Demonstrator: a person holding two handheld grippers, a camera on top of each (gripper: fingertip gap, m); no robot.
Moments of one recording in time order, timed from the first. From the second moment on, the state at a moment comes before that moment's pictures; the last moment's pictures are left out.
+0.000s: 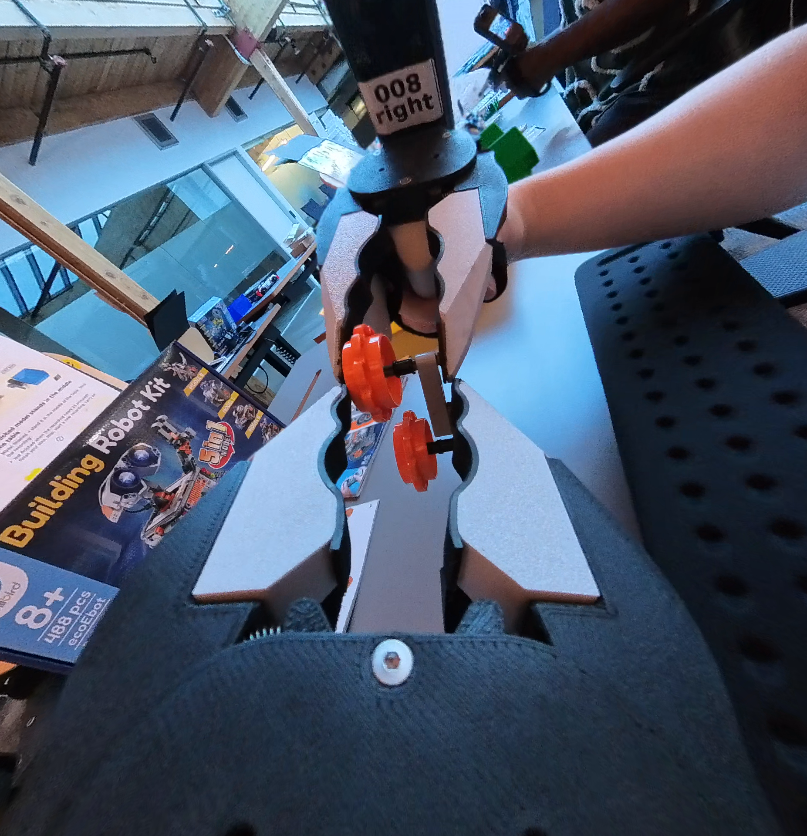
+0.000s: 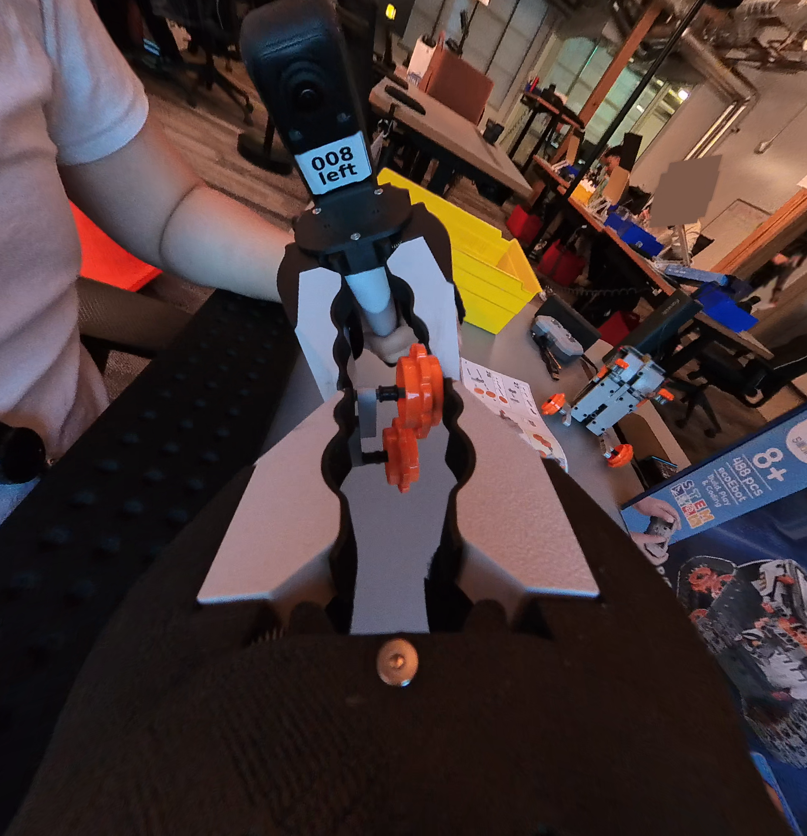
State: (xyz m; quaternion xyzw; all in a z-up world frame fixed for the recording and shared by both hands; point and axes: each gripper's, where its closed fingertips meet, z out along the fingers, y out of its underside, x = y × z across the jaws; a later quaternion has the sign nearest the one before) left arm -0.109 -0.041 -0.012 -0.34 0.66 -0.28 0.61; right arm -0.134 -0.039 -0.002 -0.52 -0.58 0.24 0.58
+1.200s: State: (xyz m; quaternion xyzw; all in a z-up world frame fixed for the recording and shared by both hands) left arm -0.113 -0.038 -0.025 -0.37 0.66 -0.37 0.54; right arm -0.133 -0.034 -0.010 -0.51 -0.49 0.40 0.59
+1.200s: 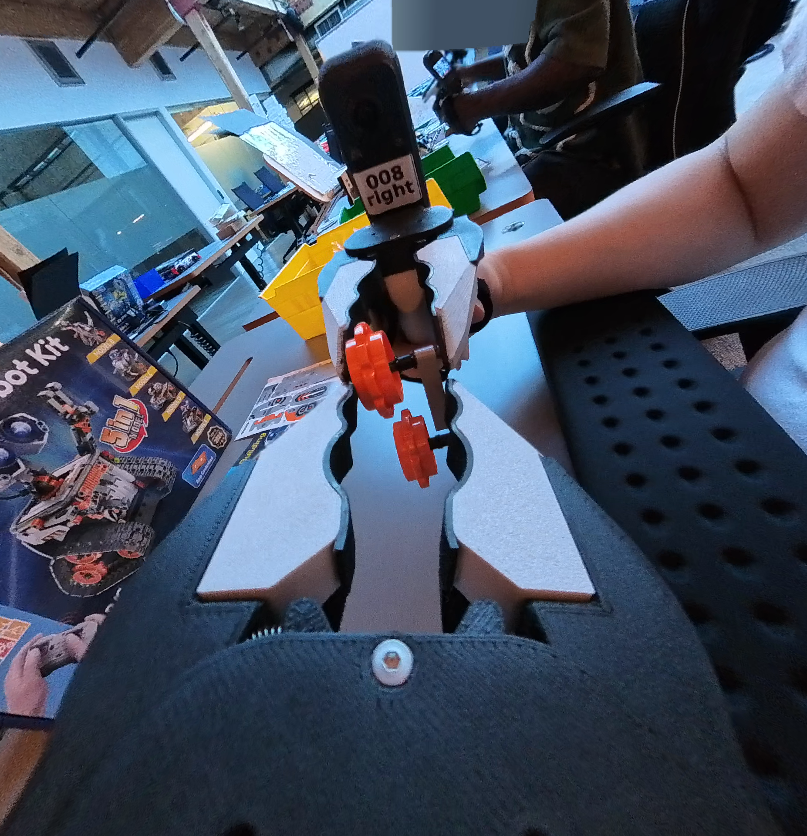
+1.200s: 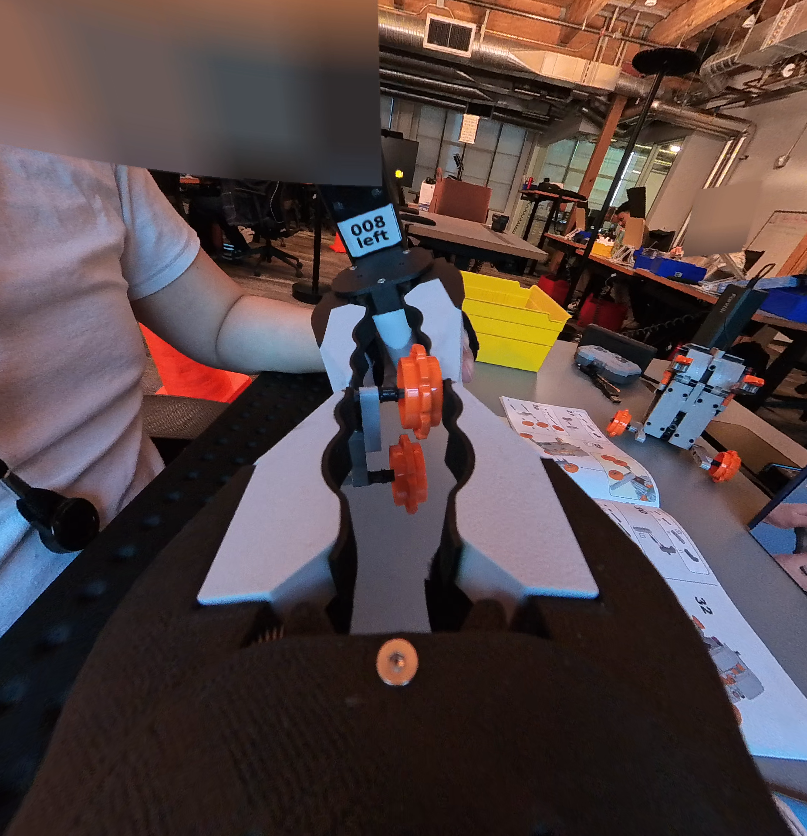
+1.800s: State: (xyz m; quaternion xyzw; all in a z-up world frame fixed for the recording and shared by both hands) left arm -0.110 -0.033 -0.014 -0.41 0.61 -0.42 0.53; right arm -0.130 -0.030 0.002 -0.49 -0.46 0.43 0.61
